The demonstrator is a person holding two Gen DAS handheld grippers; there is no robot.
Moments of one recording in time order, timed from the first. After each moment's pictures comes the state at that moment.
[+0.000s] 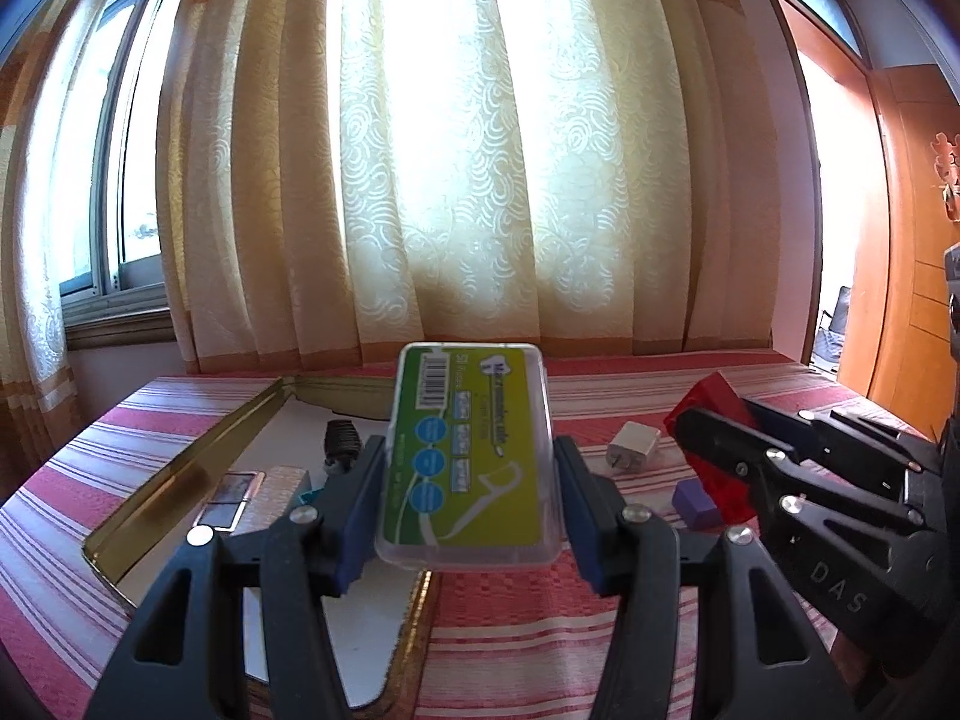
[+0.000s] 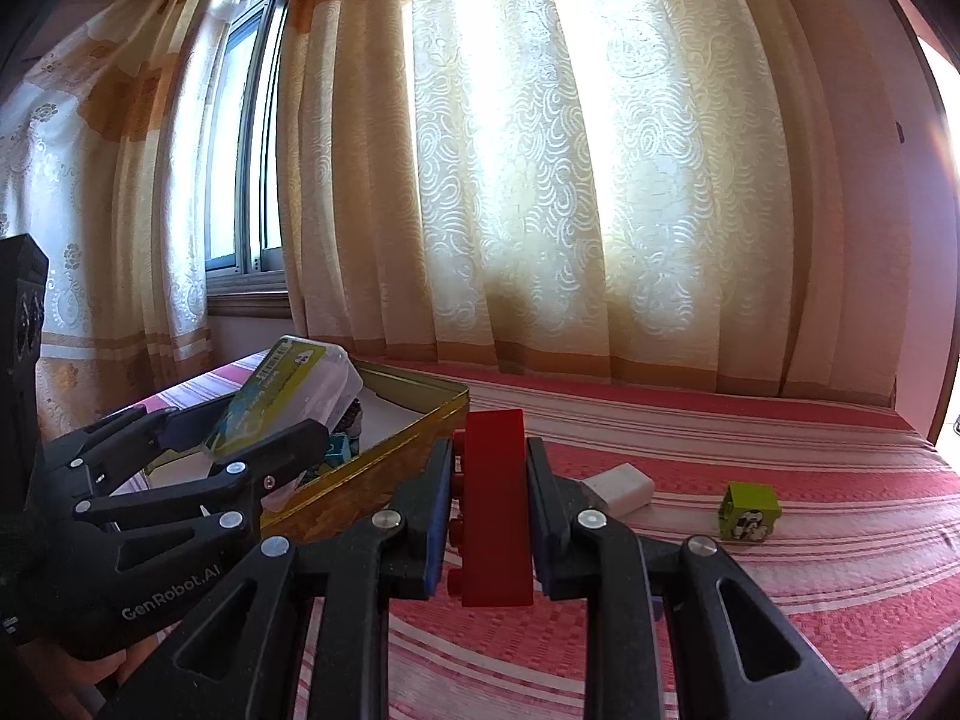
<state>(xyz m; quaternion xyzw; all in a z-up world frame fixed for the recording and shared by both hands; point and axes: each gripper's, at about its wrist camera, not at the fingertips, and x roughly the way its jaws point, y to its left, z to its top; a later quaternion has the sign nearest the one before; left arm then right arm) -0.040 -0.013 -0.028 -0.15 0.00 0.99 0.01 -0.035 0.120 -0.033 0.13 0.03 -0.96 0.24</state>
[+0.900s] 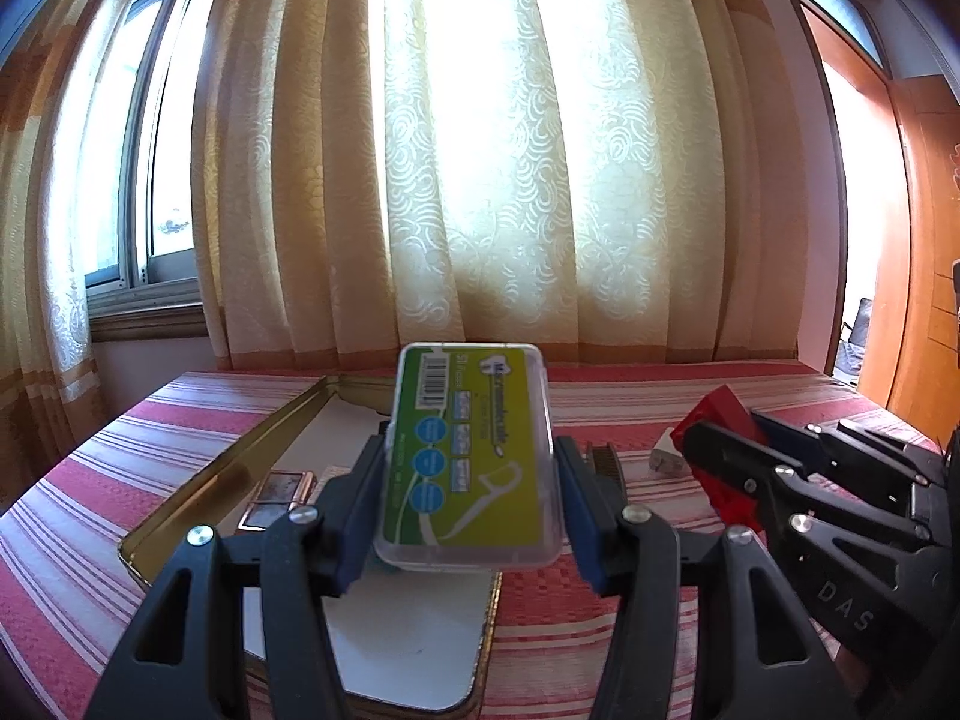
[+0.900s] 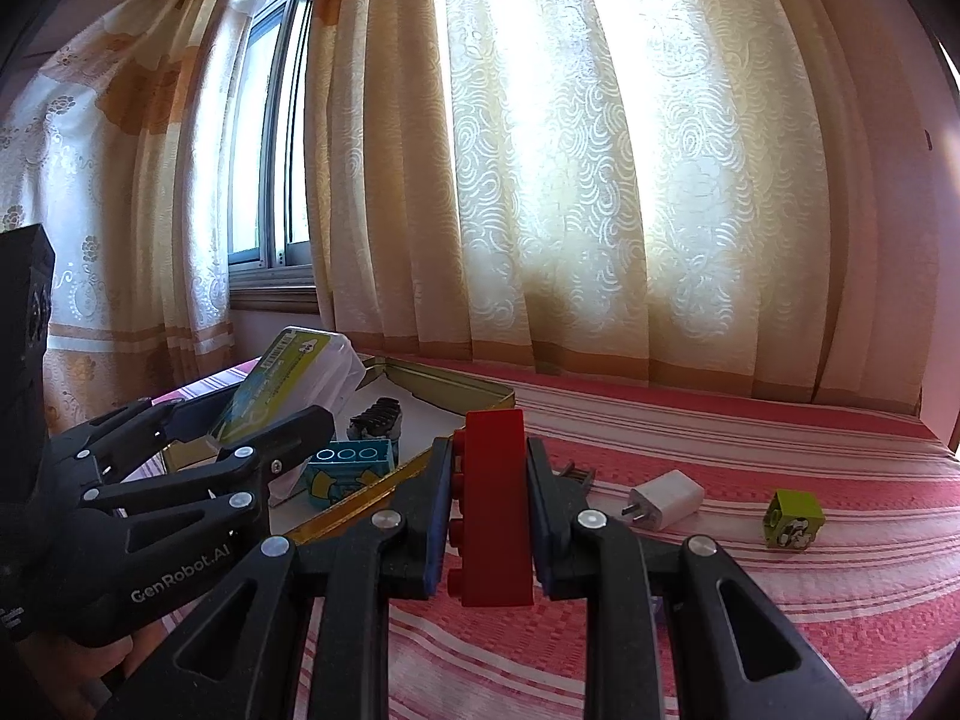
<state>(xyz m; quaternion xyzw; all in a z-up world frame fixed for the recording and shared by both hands) -0.035 -0.038 -0.028 -0.14 -0.01 0.99 -0.02 -0.033 0.092 -0.033 0.13 0.04 -0.95 0.27</state>
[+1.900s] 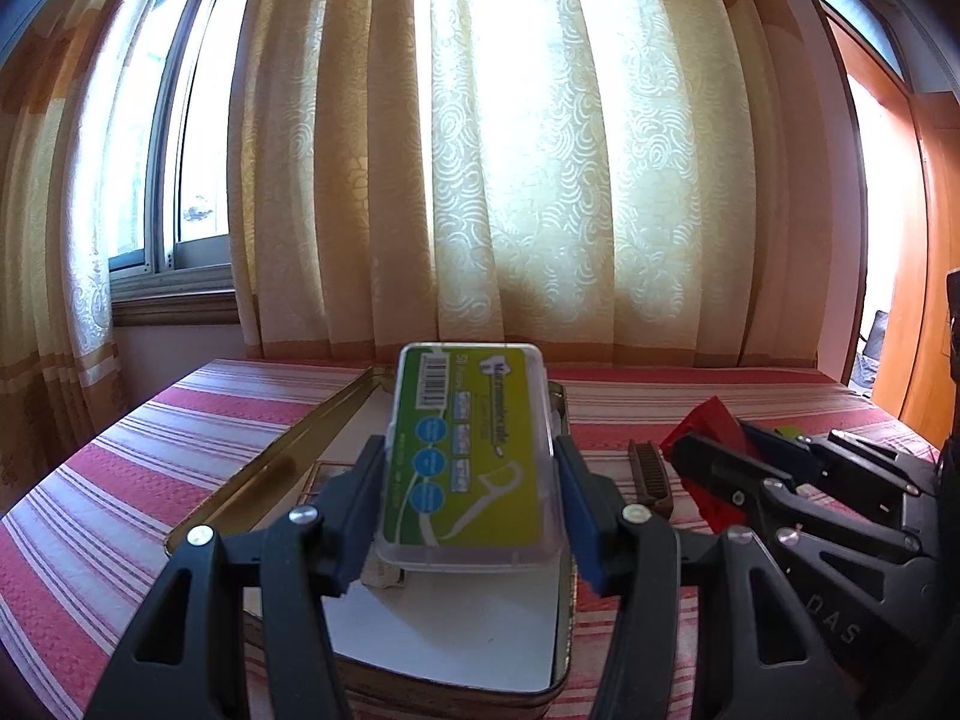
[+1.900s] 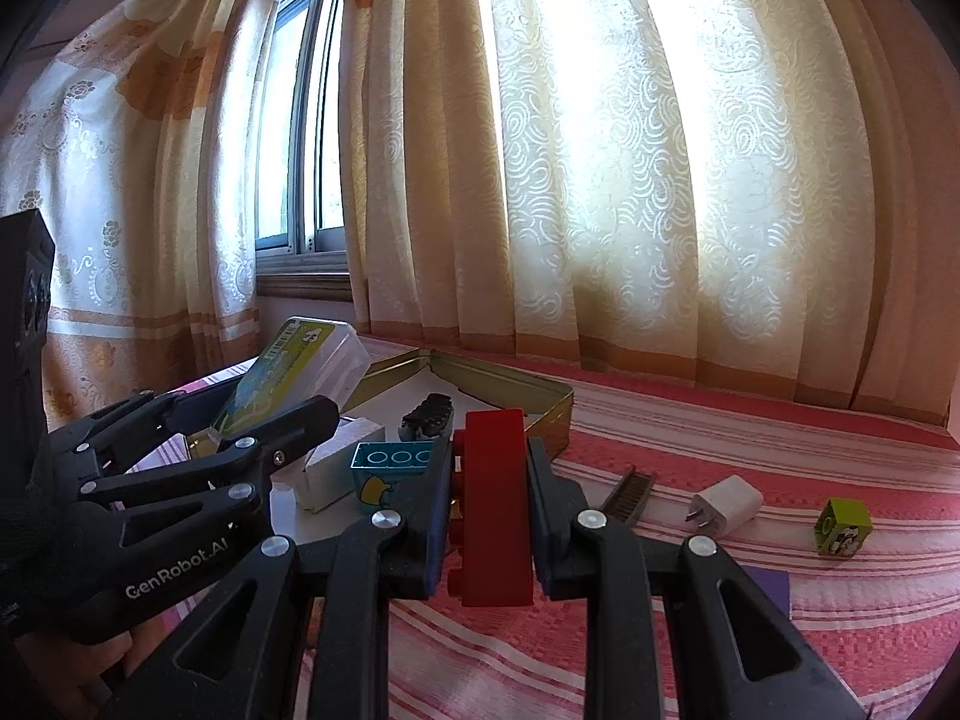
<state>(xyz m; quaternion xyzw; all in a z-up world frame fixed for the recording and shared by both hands) -0.027 -0.071 -0.029 -0.15 -0.03 0.99 -0.05 -0.032 0.056 -0.033 0.14 0.05 -0.94 0.29</state>
